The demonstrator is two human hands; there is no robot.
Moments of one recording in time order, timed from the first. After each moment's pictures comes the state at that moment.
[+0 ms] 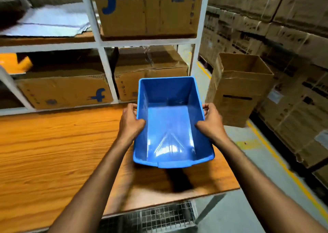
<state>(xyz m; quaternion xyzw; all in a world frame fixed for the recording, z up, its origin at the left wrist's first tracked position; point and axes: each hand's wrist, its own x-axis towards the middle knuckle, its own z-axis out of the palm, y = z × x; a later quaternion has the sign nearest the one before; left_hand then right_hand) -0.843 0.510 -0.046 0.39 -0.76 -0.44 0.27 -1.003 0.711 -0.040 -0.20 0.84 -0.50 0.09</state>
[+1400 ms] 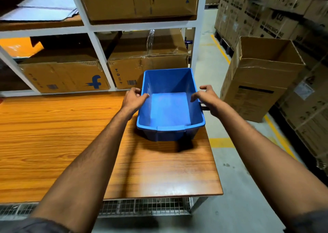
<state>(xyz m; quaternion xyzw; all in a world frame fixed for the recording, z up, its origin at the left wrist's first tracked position) -0.959 0.485 -0.069 0.50 -0.72 -0.43 0.21 -1.154 0.685 -0.045 -0.17 0.77 -0.51 0.33</state>
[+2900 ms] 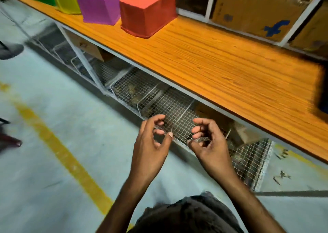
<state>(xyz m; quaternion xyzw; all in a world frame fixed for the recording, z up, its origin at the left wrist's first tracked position) -0.329 0.730 -0.102 0.59 -0.58 -0.37 0.43 -0.501 0.745 -0.102 -0.49 0.57 -0.48 0.44</state>
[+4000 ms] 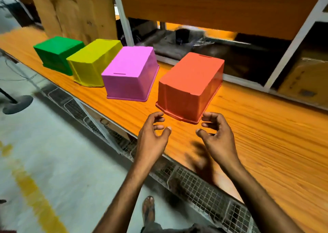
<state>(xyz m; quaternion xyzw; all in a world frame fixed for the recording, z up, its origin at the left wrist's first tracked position) -0.124 0.193 -0.076 0.58 -0.58 -0.36 0.44 -0.319 0.212 -0.093 -0.49 0.61 -0.54 0.32</state>
